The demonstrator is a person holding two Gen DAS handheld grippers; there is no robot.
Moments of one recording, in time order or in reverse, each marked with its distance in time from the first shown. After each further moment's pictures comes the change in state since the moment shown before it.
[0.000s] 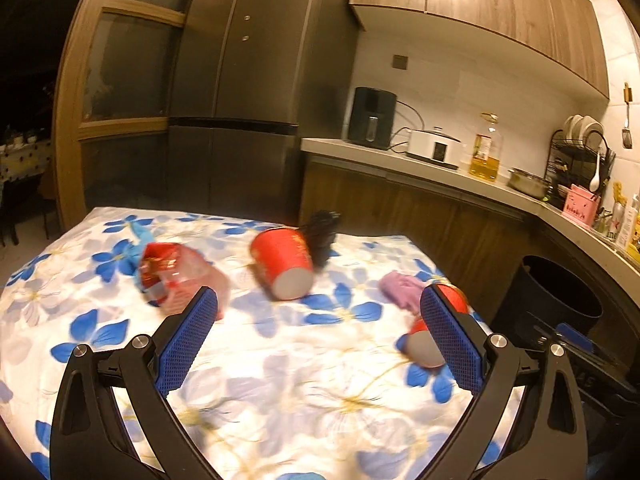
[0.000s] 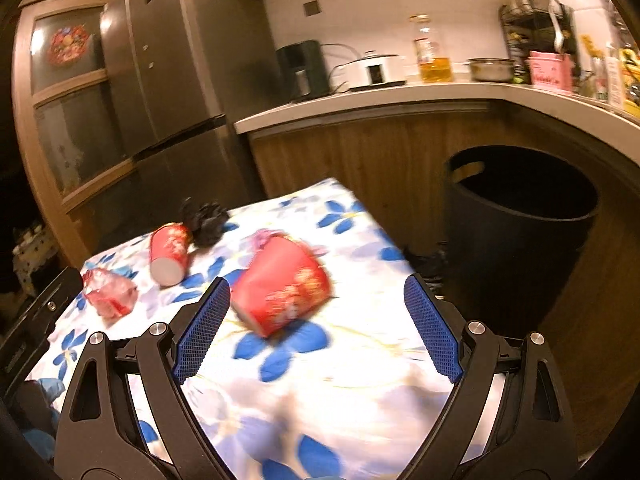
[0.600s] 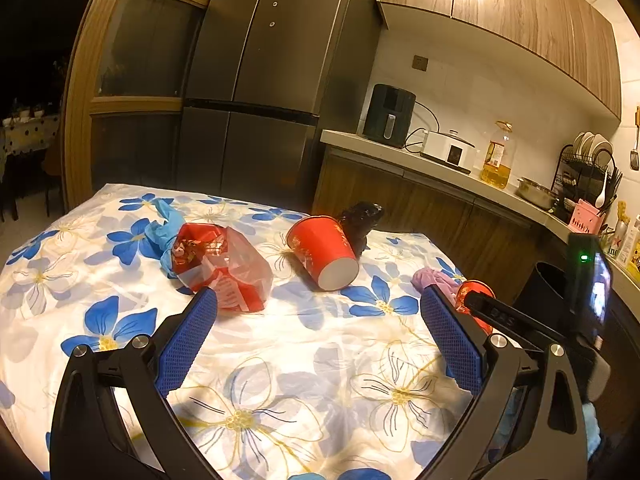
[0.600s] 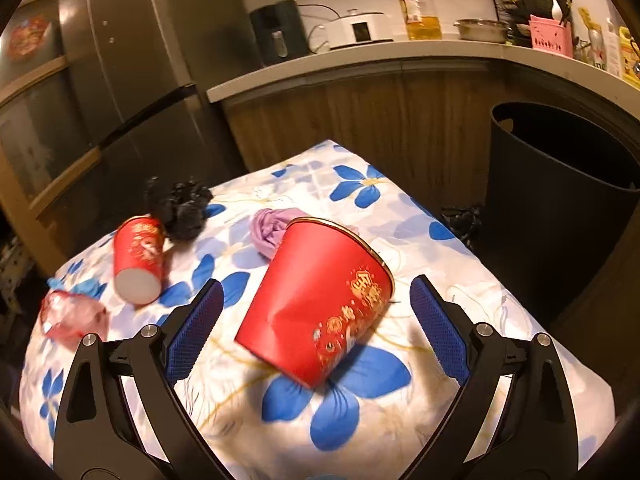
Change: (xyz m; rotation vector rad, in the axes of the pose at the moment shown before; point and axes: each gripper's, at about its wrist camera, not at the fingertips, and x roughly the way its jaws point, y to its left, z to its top) left arm 0.006 0.051 -0.005 -0.071 0.025 -0.012; right arm 0.093 0.039 0.003 0.090 0.123 -0.128
